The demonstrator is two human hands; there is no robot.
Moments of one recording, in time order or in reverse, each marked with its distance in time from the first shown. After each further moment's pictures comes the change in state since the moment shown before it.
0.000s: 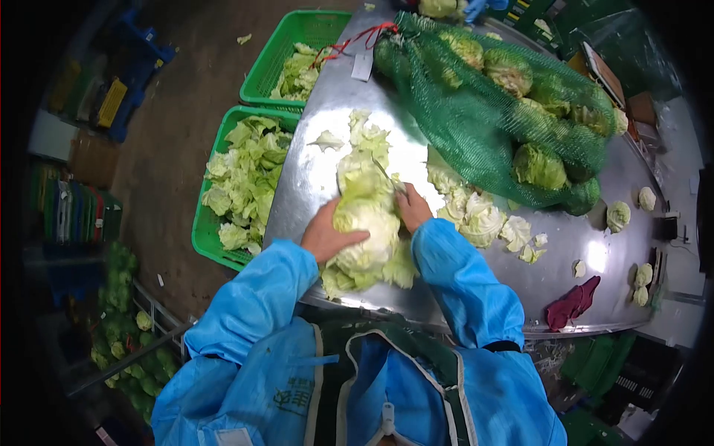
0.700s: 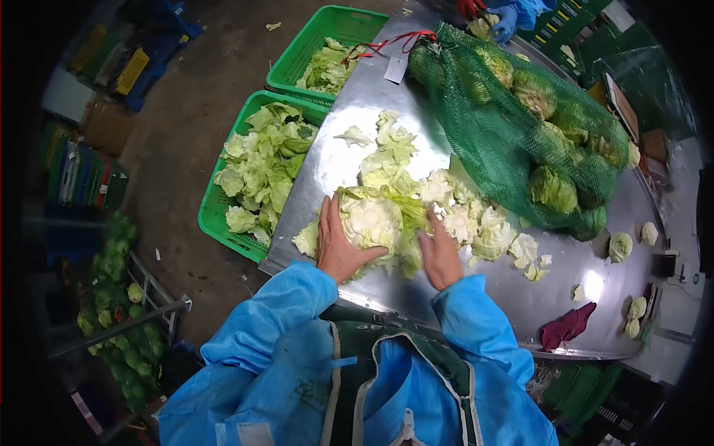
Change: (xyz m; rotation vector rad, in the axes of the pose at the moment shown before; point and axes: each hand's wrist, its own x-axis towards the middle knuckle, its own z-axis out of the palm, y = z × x) left_hand -0.045 -0.020 0.026 0.453 0.490 0.254; right_hand -0.090 -0.068 -0.030 -0.069 0.025 -0.115
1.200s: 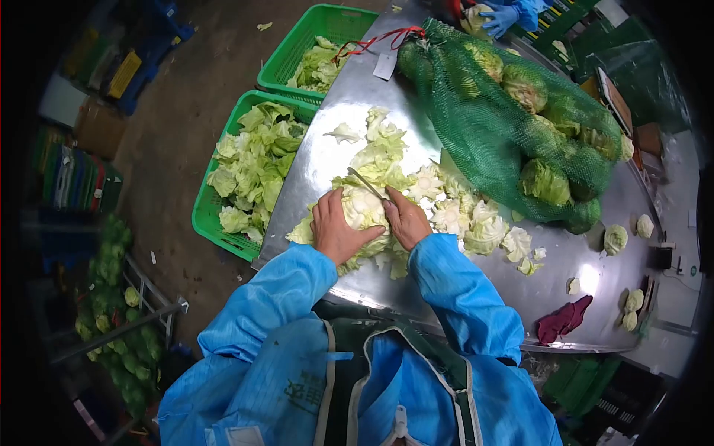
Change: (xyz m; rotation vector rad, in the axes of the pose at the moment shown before) left_hand 0.019 0.001 0.015 0.184 -0.001 0.047; right_hand 0.061 0.020 0.035 -0.024 -0.049 -0.151
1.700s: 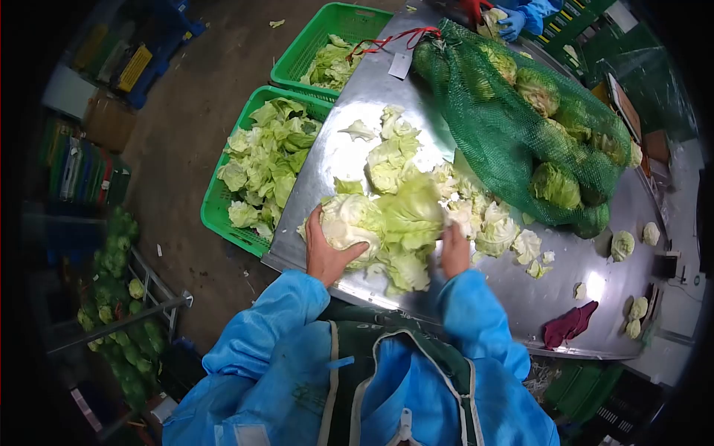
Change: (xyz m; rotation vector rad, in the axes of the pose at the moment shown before) left_hand -0.044 -0.031 -0.021 -0.318 0.054 -0.205; right_hand -0.078 0.049 -0.014 -0.008 0.146 0.288
